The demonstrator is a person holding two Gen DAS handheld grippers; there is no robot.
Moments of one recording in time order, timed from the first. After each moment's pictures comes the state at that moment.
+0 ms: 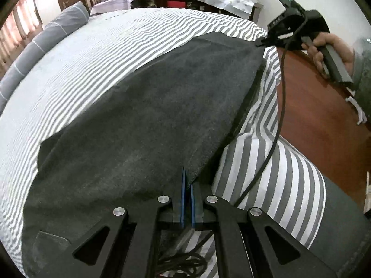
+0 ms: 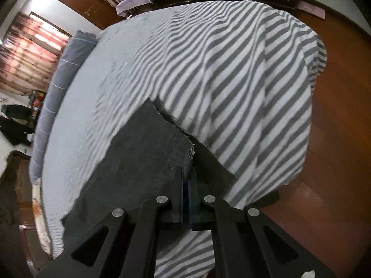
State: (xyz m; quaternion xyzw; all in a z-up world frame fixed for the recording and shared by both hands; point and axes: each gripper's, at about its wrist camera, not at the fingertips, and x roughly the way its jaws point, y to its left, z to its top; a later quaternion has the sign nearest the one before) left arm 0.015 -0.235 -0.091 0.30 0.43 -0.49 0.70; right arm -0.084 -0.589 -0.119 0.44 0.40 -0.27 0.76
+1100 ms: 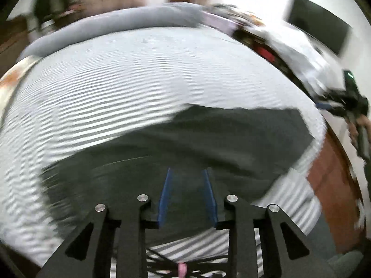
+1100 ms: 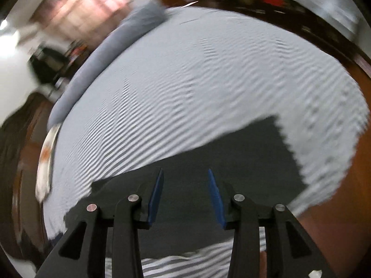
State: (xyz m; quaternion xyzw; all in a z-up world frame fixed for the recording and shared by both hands) left arm 0.088 -0.018 -0.001 0.07 0.45 -0.29 0.84; right arm 0.027 -0.486 -0.010 0.32 0.43 -0.11 0.83
